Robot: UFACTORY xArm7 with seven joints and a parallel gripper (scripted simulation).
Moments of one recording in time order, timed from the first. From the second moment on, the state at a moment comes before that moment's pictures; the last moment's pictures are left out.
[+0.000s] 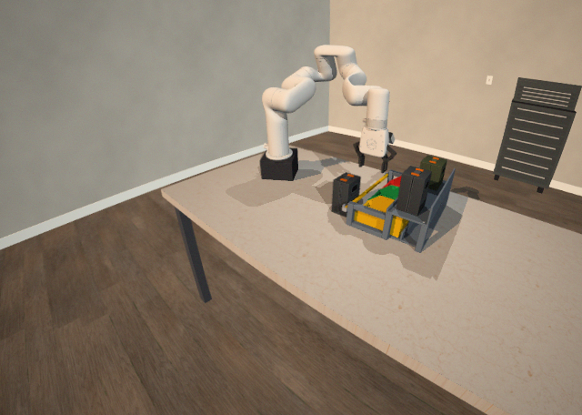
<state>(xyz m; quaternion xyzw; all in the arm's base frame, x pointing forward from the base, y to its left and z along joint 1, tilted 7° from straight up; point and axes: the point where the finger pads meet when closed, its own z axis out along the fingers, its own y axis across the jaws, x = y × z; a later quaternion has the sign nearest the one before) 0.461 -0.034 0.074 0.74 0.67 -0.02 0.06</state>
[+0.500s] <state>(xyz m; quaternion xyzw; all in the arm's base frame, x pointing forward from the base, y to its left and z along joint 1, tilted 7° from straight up) 0.461 -0.034 0.077 0.74 0.67 -0.02 0.06</state>
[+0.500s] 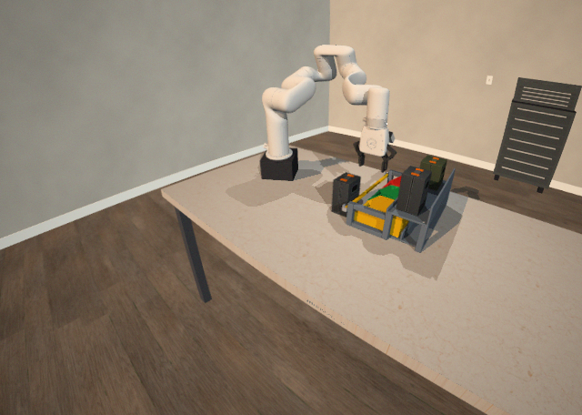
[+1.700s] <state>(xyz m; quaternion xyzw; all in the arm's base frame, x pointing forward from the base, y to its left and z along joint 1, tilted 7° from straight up) 0.460 -0.033 0.080 0.67 0.74 -0.03 0.06</state>
